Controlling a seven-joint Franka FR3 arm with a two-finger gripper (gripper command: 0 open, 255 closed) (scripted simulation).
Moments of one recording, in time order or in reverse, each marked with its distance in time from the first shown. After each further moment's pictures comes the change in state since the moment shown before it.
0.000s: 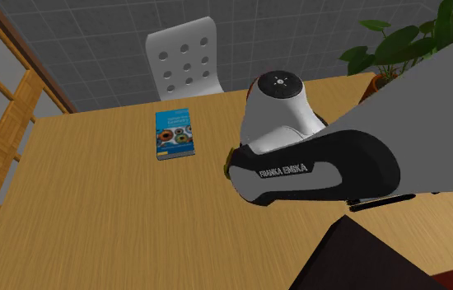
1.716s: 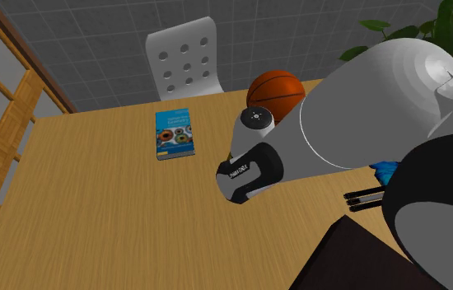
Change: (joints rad) arm -0.095 0.427 0.080 0.255 0.080 0.179 -0.093
